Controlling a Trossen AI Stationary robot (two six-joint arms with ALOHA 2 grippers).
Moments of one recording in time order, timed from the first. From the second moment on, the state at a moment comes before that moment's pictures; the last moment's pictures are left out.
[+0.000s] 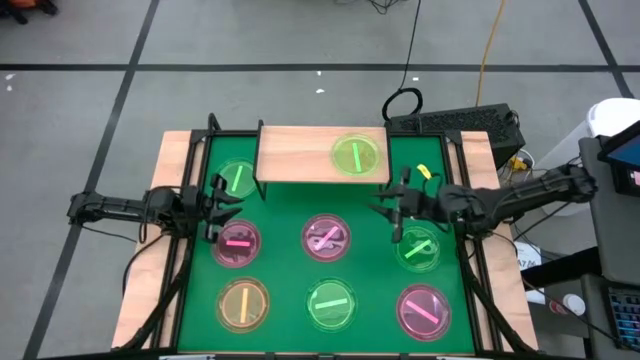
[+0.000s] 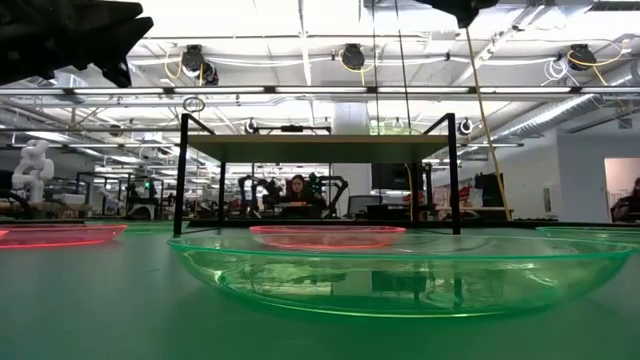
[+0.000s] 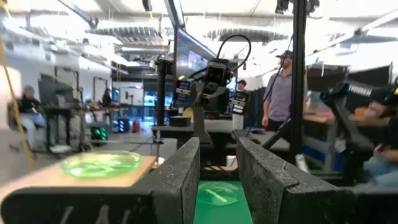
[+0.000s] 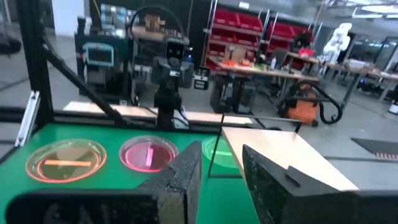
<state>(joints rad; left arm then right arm) -0.07 0.16 0.01 0.48 -0.03 0.03 0.19 0.93 0.59 0.30 0.37 -0.12</state>
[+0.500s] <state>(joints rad) -0.07 0.19 0.12 0.32 -0.24 0.24 0.19 0.86 0.40 0.56 0.36 -0.19</state>
